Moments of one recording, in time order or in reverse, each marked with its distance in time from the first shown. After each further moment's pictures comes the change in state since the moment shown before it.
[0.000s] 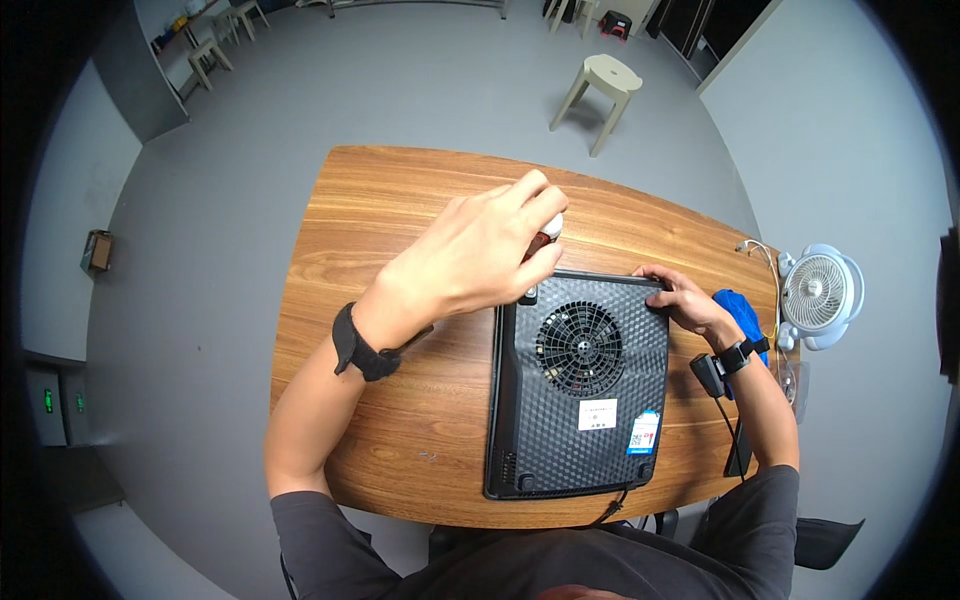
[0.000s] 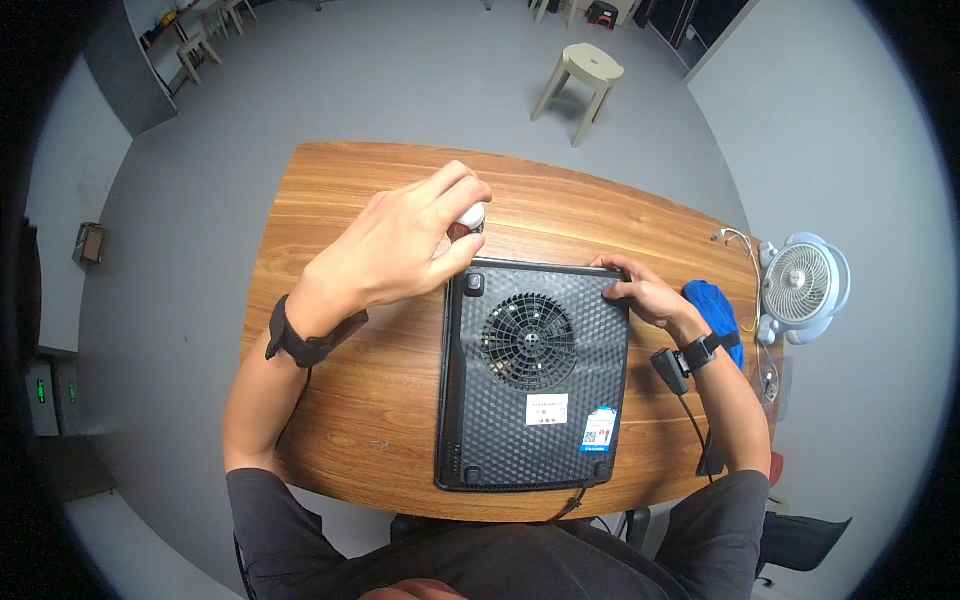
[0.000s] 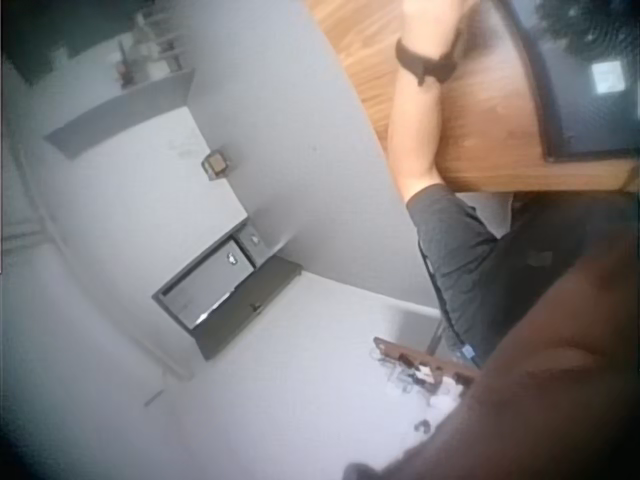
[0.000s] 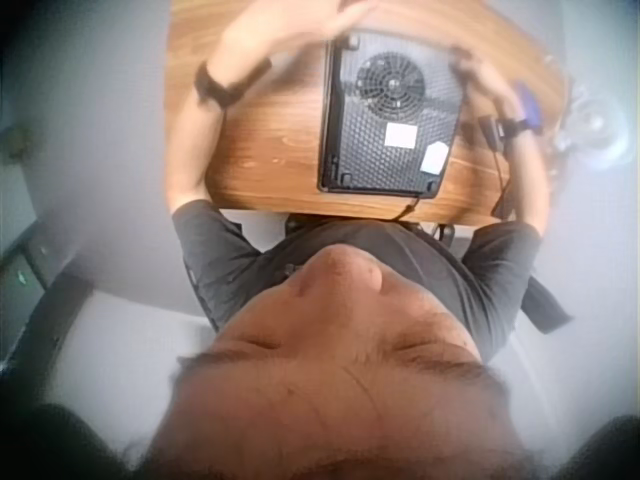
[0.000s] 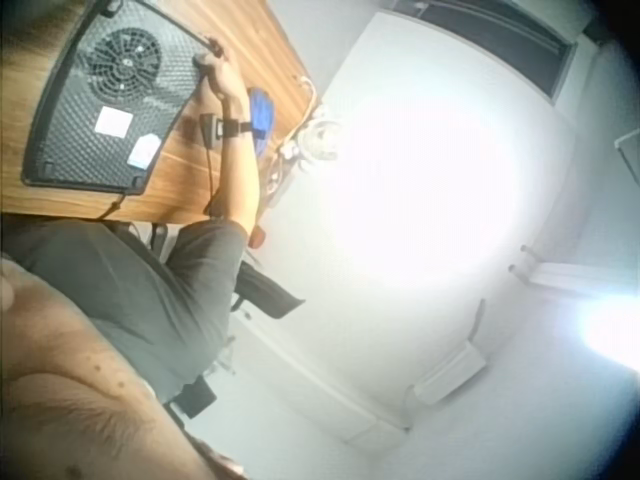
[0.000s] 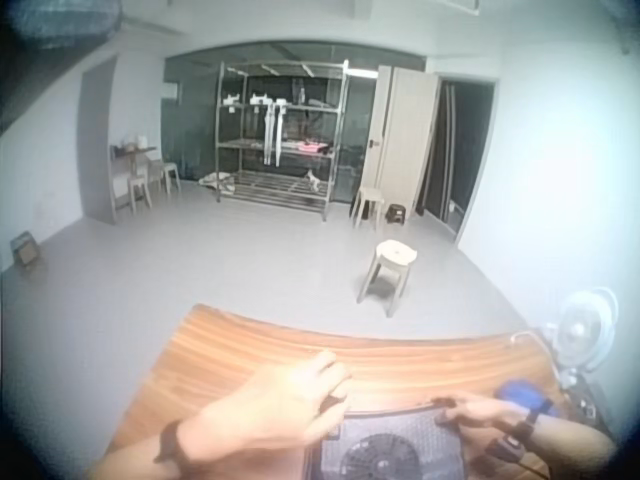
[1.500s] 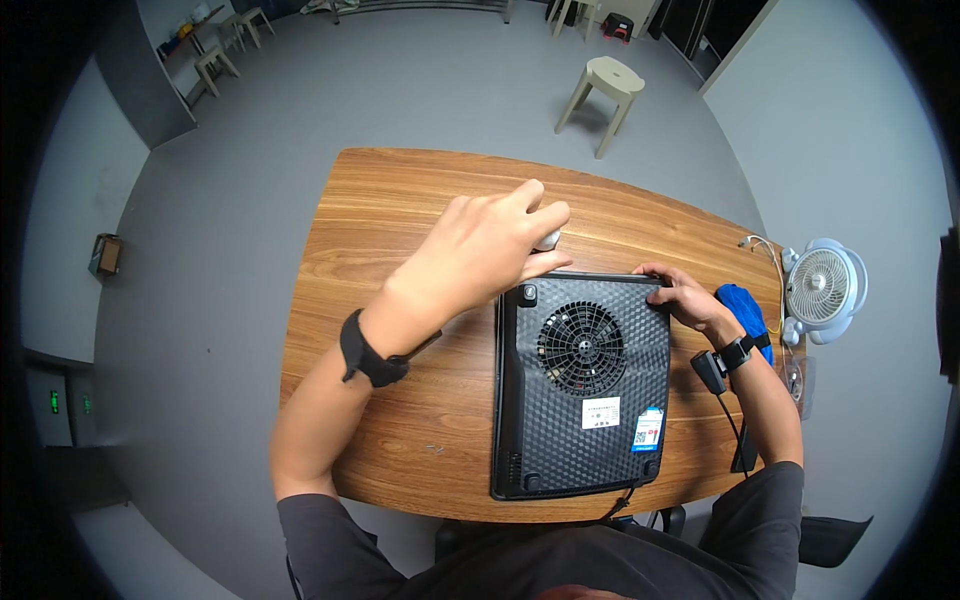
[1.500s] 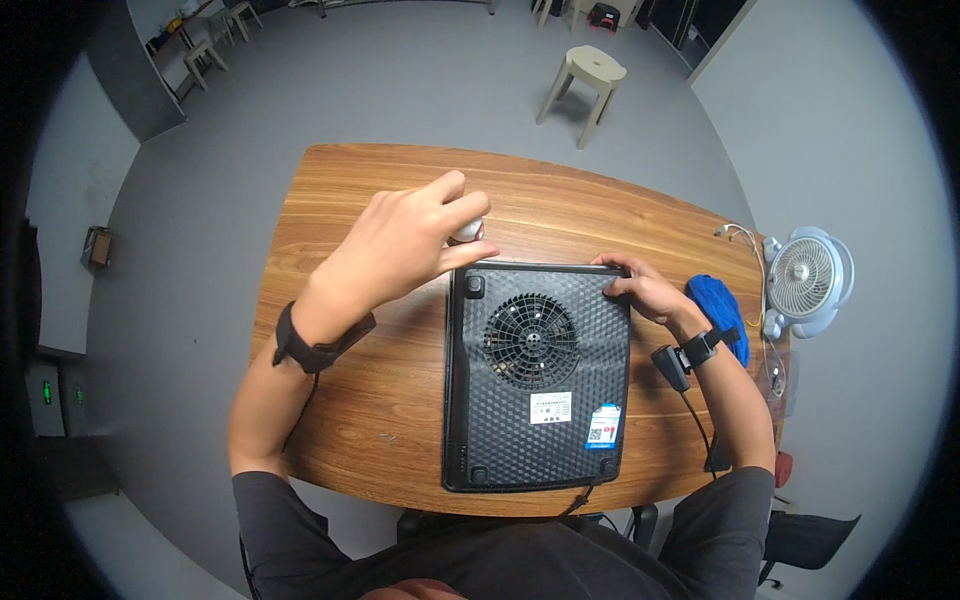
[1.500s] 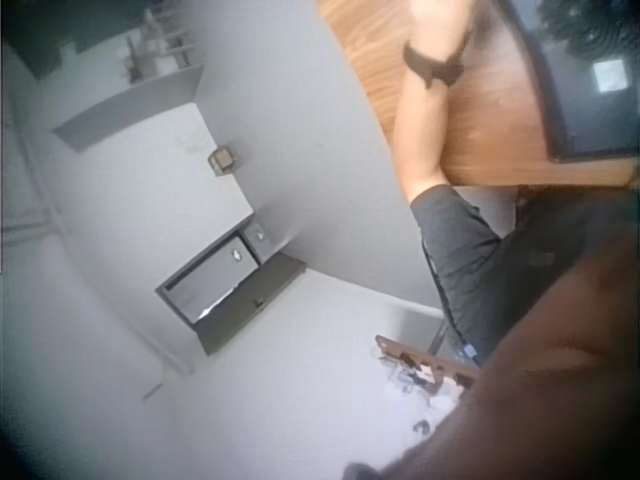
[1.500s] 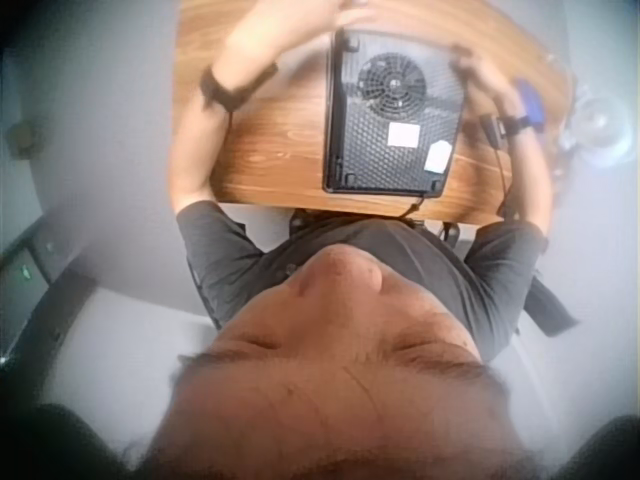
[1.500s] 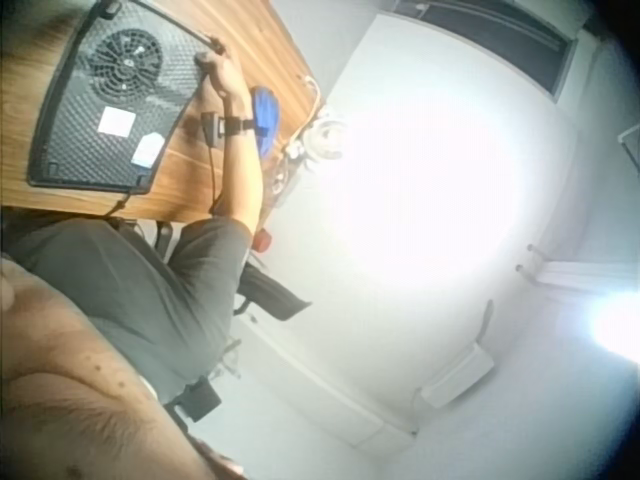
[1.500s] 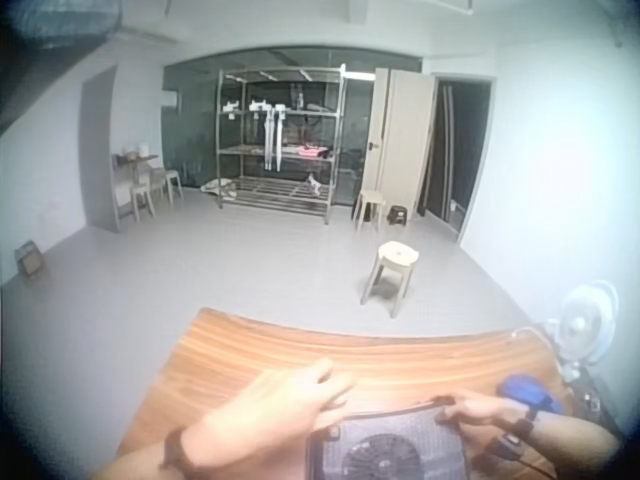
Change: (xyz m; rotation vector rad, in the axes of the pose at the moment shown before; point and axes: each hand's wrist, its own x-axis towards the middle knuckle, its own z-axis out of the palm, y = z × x) left_hand 0.003 -0.001 0.003 0.202 -0.061 0.044; right_hand 0.001 0.002 0.003 0.010 0.016 -0.010
